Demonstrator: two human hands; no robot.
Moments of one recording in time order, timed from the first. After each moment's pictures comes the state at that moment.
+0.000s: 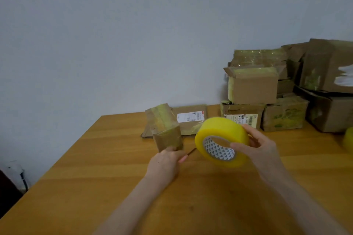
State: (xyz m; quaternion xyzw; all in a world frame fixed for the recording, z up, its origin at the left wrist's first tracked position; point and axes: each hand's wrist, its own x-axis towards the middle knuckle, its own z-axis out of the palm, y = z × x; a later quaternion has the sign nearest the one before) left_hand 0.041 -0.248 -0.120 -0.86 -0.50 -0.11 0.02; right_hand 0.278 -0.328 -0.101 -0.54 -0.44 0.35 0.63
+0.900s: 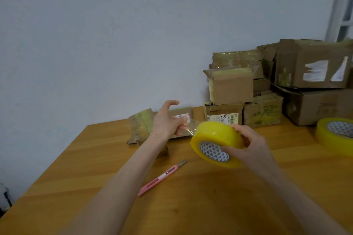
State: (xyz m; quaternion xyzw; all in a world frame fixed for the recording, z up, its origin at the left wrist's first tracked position) left_hand 0.123 -0.234 -0.027 -0.69 -0.46 -0.40 -0.38; right_hand 0.313 -0.338 -0.109 -0.60 -0.58 0.14 0.54
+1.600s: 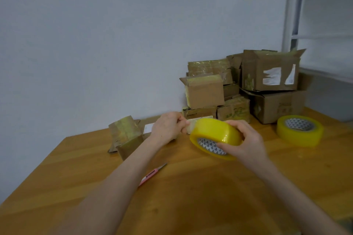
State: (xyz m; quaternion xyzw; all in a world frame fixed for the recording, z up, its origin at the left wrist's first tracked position) left_hand 0.173 -0.252 -0.019 -0.87 -0.43 -0.21 -0.11; right_hand 0.344 -0.383 -0.093 -0.60 -0.58 -0.01 0.55
